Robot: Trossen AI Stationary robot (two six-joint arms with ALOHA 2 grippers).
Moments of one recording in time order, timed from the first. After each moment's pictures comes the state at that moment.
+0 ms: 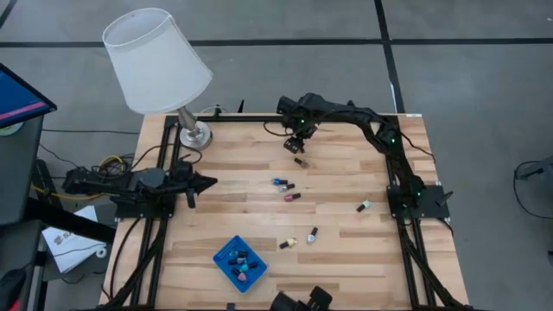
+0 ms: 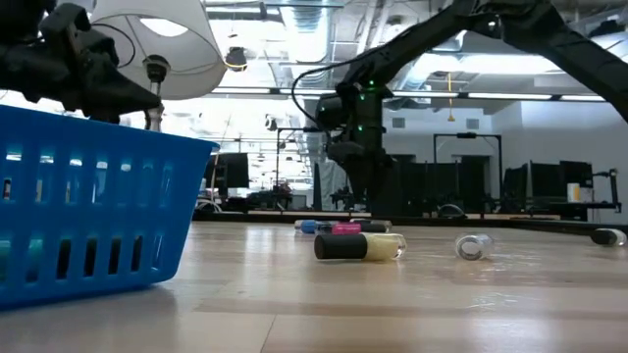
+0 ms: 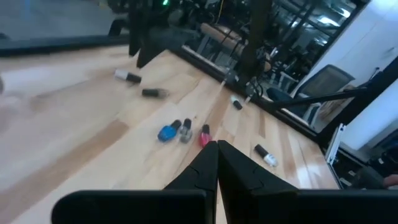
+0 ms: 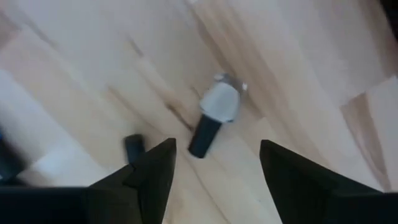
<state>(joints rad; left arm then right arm) -0.12 0.08 0.08 -0.16 -0.36 -0.54 -0.54 2.25 1.89 -1.16 -0.02 0.08</state>
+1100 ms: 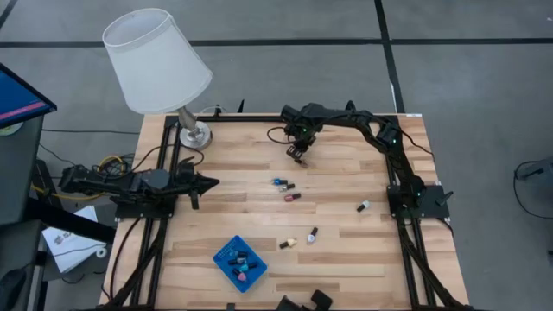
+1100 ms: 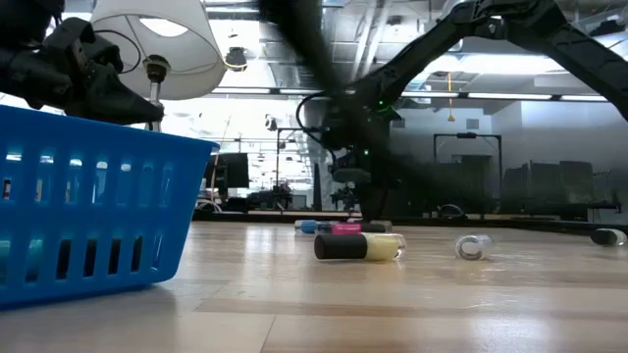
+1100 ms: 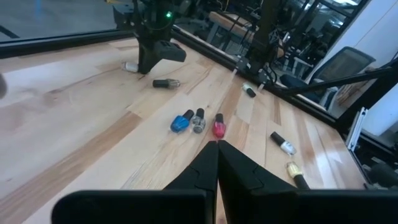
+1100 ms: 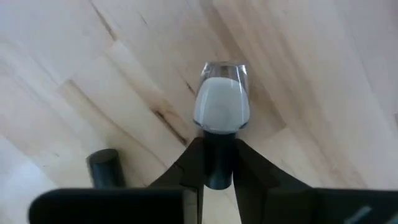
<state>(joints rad) -0.12 0.16 0.07 -0.13 -0.37 -0.51 -0.53 2.23 1.70 -0.96 -0.02 0.07</state>
